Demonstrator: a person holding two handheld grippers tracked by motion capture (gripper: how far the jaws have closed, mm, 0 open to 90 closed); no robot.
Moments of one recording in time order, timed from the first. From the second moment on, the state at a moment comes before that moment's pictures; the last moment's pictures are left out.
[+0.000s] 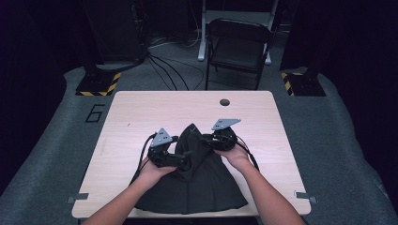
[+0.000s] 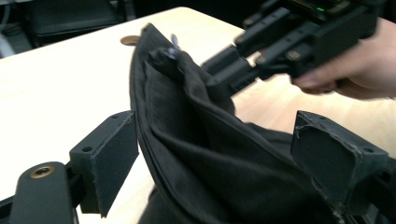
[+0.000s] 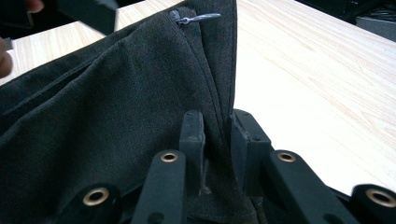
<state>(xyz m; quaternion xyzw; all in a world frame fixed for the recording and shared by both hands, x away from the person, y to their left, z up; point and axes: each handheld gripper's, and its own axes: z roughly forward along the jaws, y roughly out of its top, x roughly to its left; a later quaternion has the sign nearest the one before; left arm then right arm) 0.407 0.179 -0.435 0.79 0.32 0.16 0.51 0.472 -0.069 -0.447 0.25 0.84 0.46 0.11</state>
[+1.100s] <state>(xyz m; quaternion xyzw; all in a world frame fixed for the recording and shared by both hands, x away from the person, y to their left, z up) 0.420 0.176 -0.462 0.79 0.35 0.10 0.49 0.468 -0.069 -0.448 0.25 0.84 0.48 0.11</state>
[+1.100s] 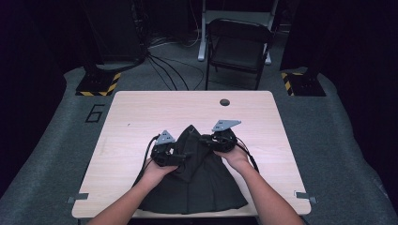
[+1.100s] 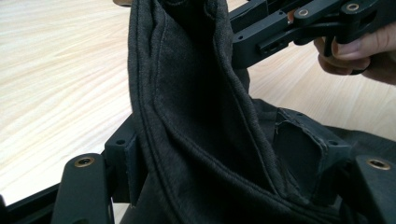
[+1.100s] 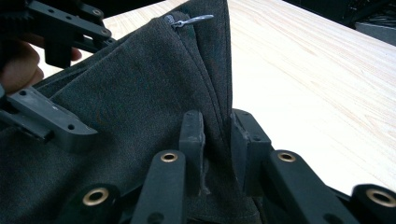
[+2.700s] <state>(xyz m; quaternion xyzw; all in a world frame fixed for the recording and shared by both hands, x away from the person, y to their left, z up) 0.456 0.175 -0.375 0.85 0.24 0.12 0.46 0.399 -0.033 -0.475 0.21 0.85 0.48 0.06</state>
